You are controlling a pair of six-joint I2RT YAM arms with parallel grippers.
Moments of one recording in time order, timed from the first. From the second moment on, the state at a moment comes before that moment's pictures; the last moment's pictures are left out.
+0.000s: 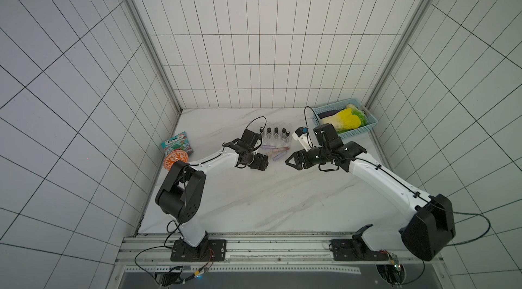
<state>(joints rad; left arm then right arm) -0.51 1.71 1.12 -0.46 0.13 -0.16 0.62 1.37 1.14 -0.63 -0.49 0.17</state>
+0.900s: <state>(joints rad) -0.51 1.78 1.10 -0.45 0.17 -0.16 0.62 1.31 1.14 -0.66 -0.55 0.17</state>
